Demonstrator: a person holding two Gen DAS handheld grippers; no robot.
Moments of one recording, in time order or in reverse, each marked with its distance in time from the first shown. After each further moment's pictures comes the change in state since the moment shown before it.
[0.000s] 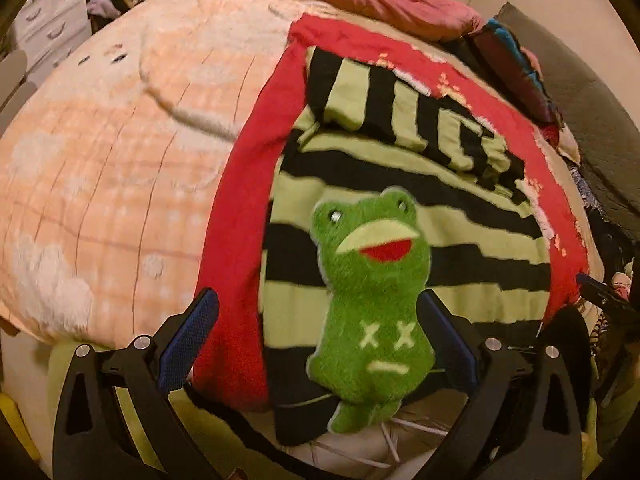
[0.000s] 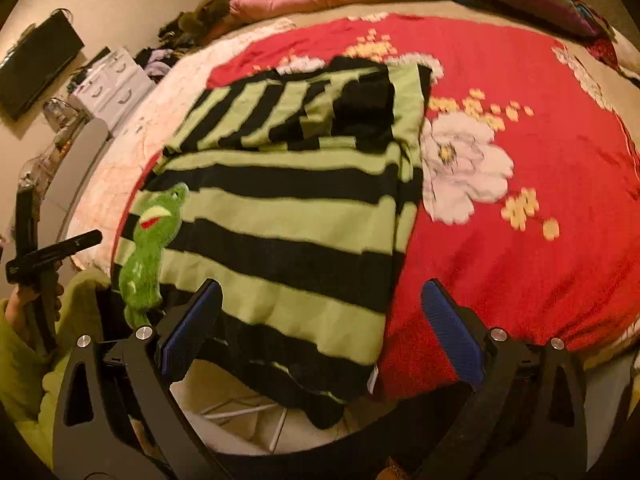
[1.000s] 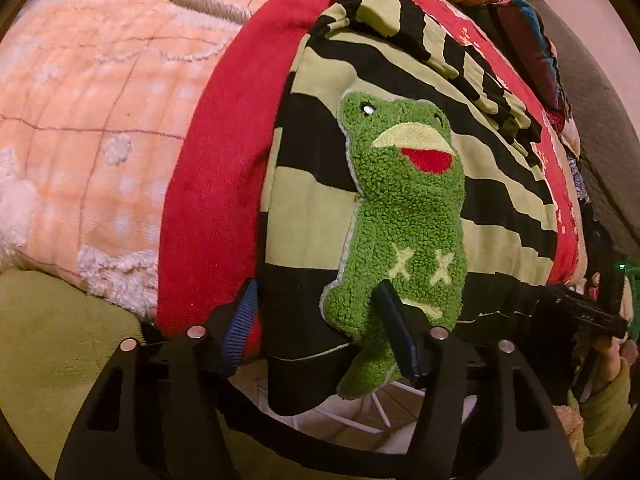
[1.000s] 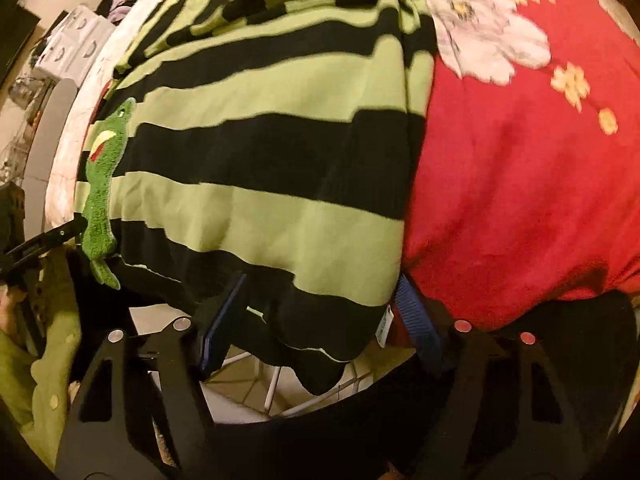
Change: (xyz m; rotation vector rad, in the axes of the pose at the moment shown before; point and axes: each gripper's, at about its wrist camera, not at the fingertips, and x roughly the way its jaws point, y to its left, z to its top) left arm 0.046 0.023 -0.037 -0.105 0.208 -0.106; right arm 0.068 -0.017 -0.033 0.085 0.336 -0.013
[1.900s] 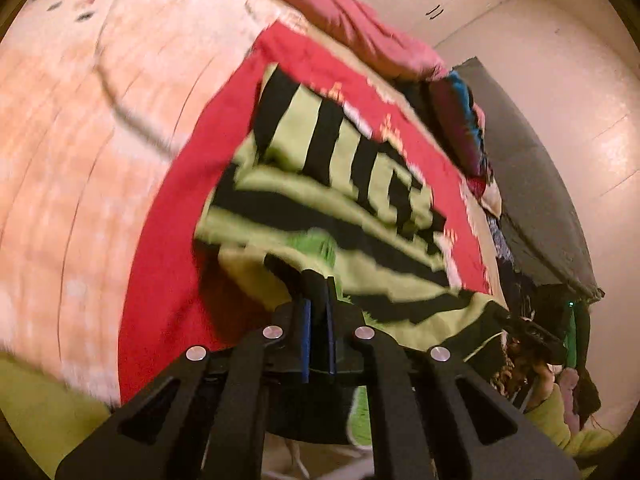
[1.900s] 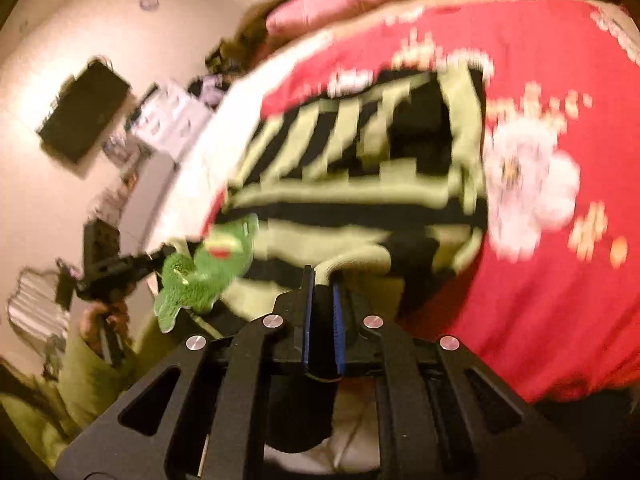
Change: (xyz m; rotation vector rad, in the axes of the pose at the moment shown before) left arm -0.059 -0.023 0.067 -0.024 -0.243 -0.303; right arm -0.093 0.001 0.045 -0.040 -0.374 0.355
